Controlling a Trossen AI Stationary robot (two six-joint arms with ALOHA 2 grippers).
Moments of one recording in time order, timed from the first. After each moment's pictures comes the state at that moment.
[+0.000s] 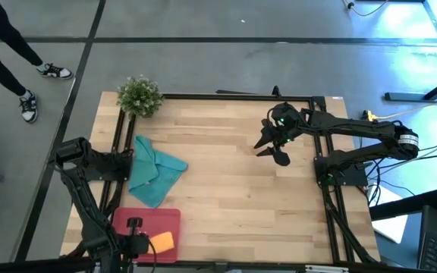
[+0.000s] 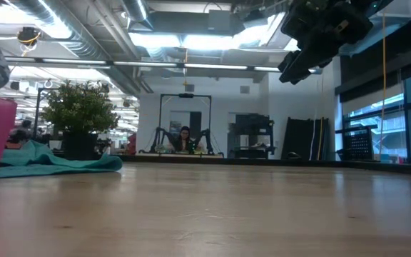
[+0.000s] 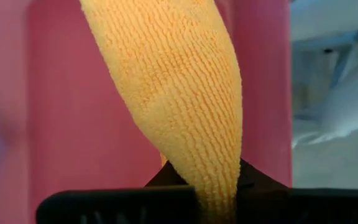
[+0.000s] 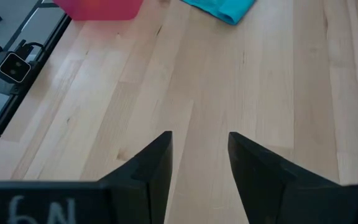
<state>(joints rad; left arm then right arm) -1.19 1.72 1.16 -0.74 -0.32 -1.18 -0.33 1.20 0.85 -0.47 -0.51 -0.27</state>
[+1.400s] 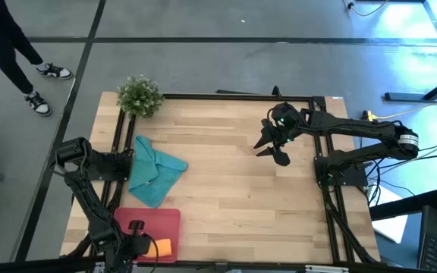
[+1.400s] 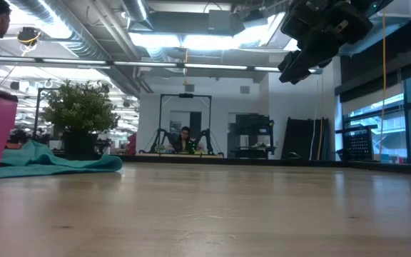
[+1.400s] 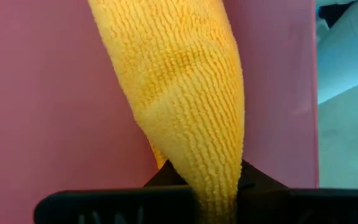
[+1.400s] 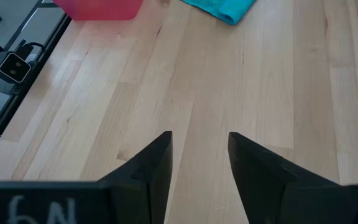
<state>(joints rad) -1.19 1.72 0.98 -0.45 -0.18 -1.14 -0.33 1.20 0.85 -0.47 -0.51 -0.27</state>
